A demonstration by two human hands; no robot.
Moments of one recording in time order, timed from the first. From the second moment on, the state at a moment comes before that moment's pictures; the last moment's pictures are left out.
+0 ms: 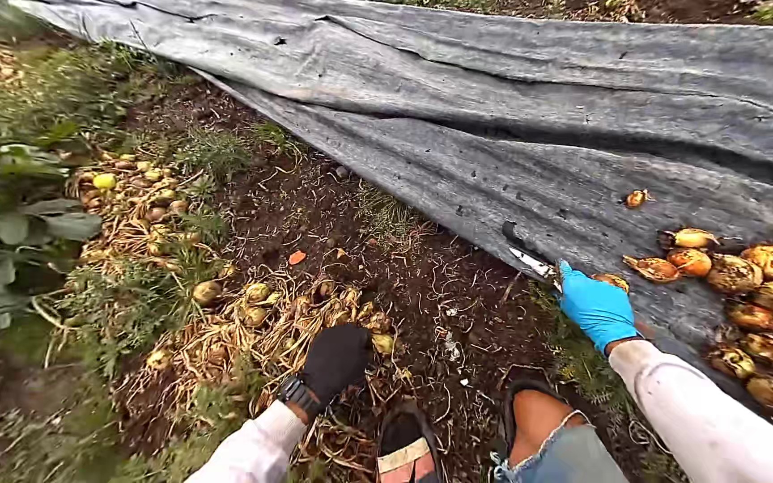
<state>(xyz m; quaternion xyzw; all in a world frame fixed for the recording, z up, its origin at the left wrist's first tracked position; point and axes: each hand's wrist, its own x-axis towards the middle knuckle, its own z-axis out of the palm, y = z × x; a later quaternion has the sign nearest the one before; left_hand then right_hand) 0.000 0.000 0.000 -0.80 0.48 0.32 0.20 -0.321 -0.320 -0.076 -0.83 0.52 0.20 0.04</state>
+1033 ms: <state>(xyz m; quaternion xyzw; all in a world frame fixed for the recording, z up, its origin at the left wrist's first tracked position) 0.011 0.007 0.068 -0.84 0.51 0.16 -0.04 -0.225 -0.085 0.012 -0.46 0.34 0.01 0.82</state>
